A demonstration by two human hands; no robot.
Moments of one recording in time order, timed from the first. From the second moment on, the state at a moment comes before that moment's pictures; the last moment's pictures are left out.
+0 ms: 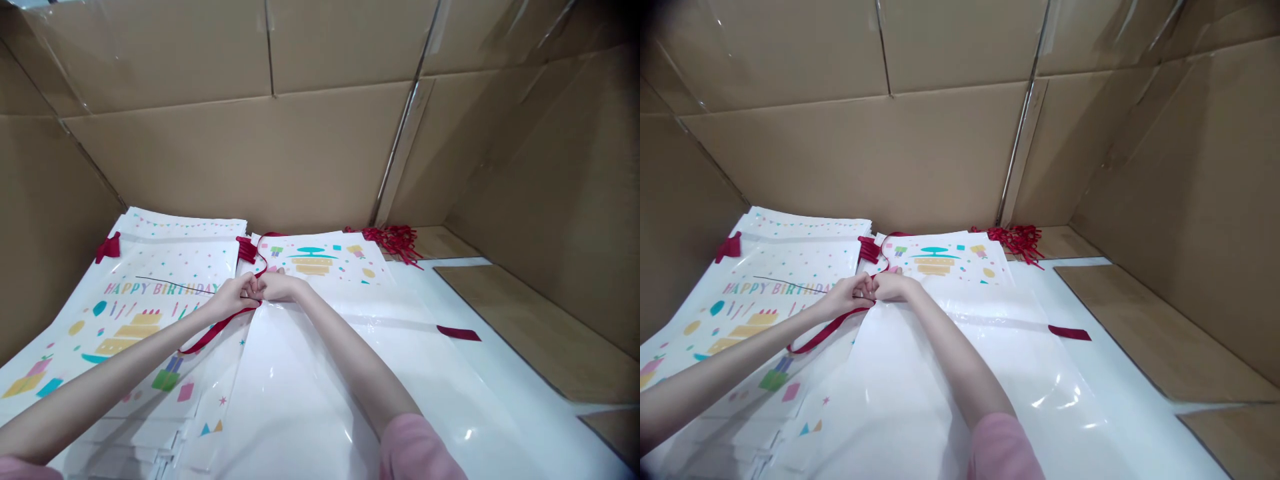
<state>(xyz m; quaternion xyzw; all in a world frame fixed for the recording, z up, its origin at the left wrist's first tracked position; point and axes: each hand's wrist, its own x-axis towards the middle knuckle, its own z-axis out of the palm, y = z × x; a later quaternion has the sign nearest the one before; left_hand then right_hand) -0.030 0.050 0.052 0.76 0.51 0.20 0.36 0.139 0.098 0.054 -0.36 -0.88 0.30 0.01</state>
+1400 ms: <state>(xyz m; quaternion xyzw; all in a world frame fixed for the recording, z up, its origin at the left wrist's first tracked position) -0.098 0.002 0.039 0.74 0.59 0.32 -0.08 0.139 0.101 0.048 -0.34 -0.87 0.35 0.04</state>
